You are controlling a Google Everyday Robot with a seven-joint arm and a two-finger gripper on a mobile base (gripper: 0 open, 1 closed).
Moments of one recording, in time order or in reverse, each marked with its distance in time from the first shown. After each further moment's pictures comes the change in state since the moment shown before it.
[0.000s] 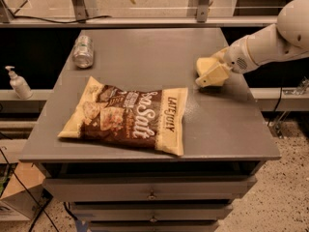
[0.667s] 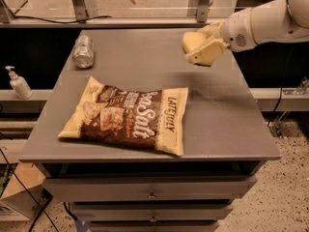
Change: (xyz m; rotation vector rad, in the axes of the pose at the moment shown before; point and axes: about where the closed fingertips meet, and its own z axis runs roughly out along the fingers) arm -0.091 0.016 -0.032 -0.030 -0.224 -0.123
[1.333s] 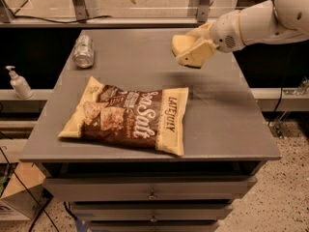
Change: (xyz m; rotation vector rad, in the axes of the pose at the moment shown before) arm -0.011 0.007 0.021 -0.042 -0.037 -0.002
